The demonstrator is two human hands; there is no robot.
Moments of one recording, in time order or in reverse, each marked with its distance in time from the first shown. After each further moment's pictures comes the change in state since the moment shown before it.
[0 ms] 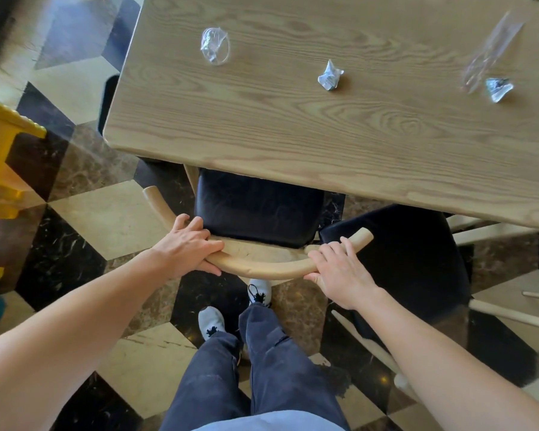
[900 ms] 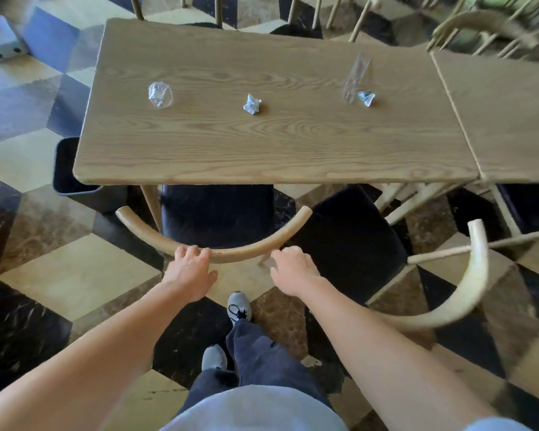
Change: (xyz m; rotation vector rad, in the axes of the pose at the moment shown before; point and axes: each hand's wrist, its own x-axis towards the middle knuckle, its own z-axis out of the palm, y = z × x) left_hand -0.054 0.113 -0.016 -0.350 0.144 -0.336; right_hand -0.075 -0.094 -0.029 0.387 0.003 0.446
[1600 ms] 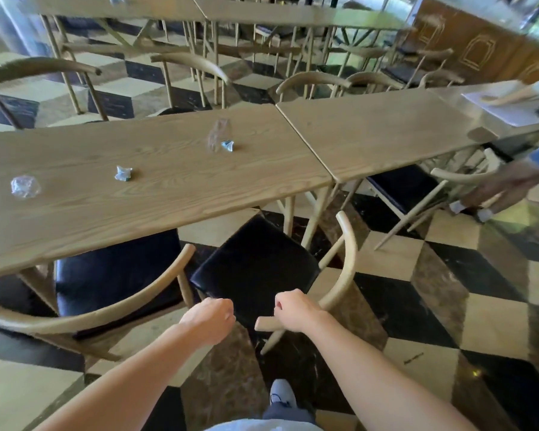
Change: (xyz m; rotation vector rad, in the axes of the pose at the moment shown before) left_hand -0.072 0.275 0.025 0.129 -0.105 0.413; right_hand -0.177 0.213 -0.004 0.240 0.080 0.298
